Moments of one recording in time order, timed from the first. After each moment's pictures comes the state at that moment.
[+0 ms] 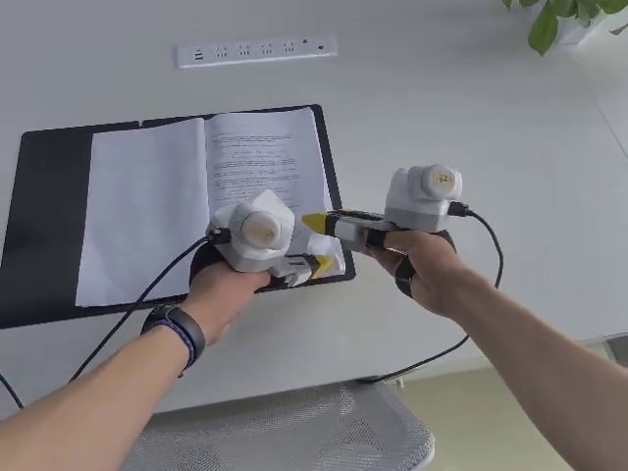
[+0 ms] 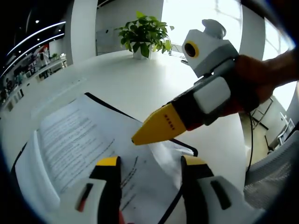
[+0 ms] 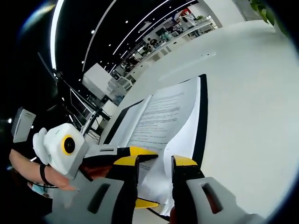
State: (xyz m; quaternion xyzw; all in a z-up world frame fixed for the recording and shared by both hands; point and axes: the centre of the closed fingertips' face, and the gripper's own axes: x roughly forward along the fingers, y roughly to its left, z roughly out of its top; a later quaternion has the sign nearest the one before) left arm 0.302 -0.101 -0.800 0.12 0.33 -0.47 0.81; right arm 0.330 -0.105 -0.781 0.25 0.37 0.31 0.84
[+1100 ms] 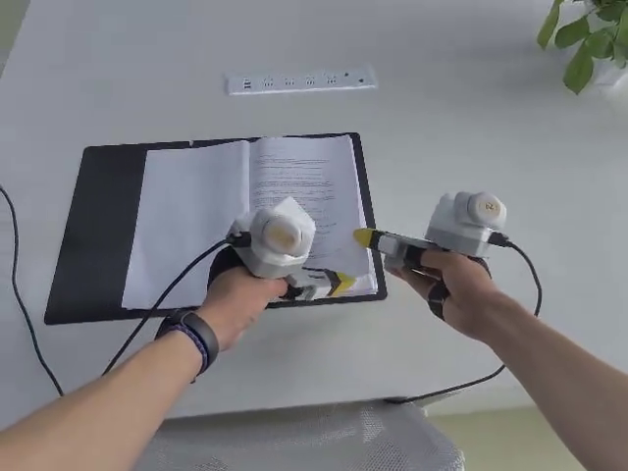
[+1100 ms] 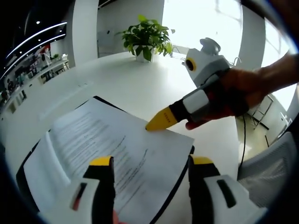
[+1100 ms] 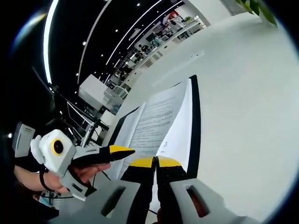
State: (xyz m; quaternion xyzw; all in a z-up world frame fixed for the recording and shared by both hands) left arm 0.304 -0.069 -0.773 0.12 0.33 -0.46 0.82; right arm 0.333 -0.109 -0.777 0.29 0.36 0.28 0.84
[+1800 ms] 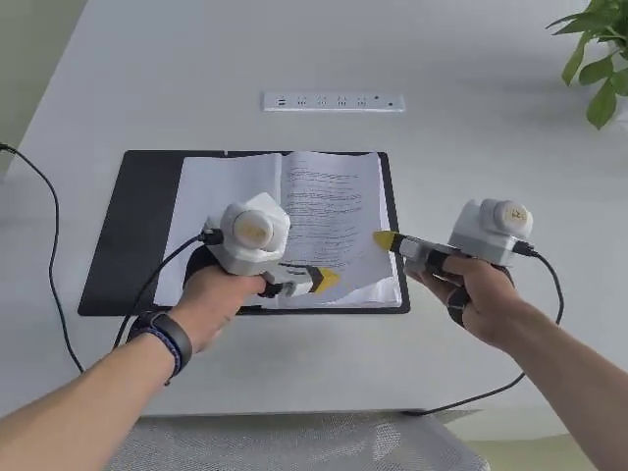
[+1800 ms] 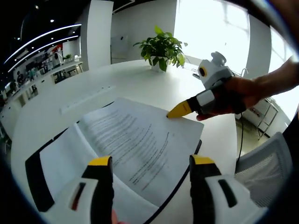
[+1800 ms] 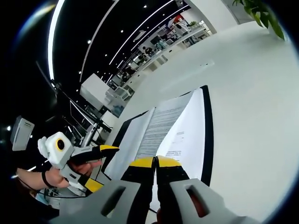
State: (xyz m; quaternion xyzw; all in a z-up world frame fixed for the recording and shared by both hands) left arm 0.310 0.009 -0.742 0.09 0.31 -0.42 0.85; right arm 0.339 -0.093 -0.748 0.28 0.34 0.28 0.85
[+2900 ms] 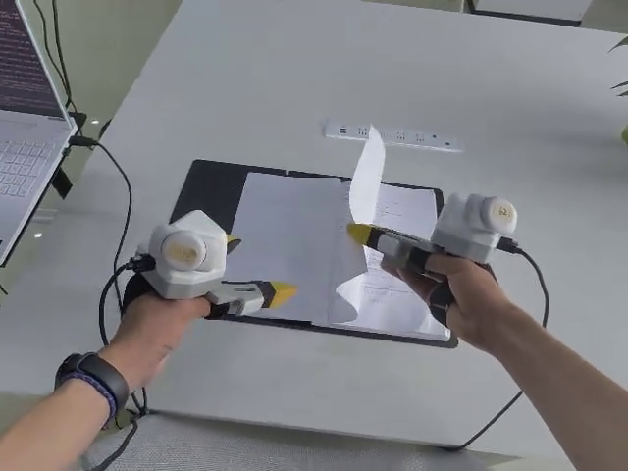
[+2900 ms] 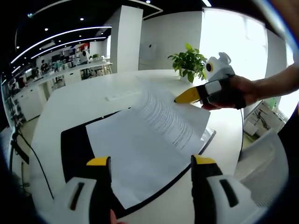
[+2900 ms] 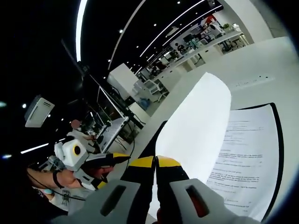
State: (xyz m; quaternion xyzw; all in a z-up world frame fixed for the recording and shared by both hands) left arm 0.291 0.155 -0.714 0.04 0.28 -0.32 0.90; right arm 0.343 0.057 -0.685 0.24 0.30 0.42 0.82
